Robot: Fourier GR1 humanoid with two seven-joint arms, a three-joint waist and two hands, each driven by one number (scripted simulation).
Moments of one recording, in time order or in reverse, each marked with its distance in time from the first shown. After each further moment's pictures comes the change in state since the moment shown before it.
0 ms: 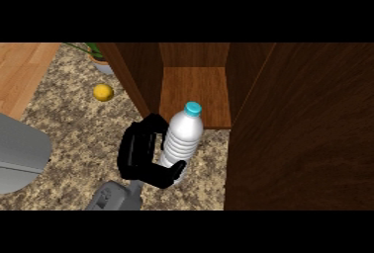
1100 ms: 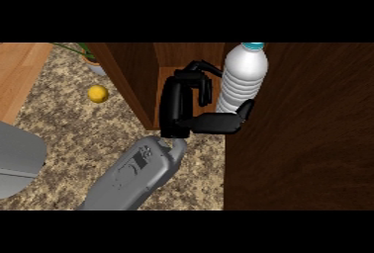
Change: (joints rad) left arm -0.491 -0.034 -0.120 0.061 -0.065 0.554 0.305; right arm -0.078 0.005 -0.051 0.006 -0.028 0.013 0.064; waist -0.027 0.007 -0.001
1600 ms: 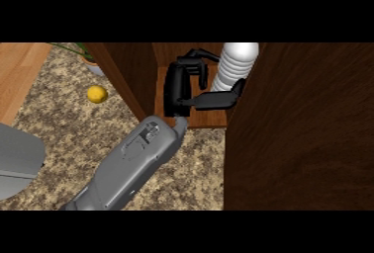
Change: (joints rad) left arm -0.127 0.000 0.050 0.262 0.046 -0.026 -0.074; right arm -0.003 -0.013 -0.064 0.008 -0.023 0.032 0.005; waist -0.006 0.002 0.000
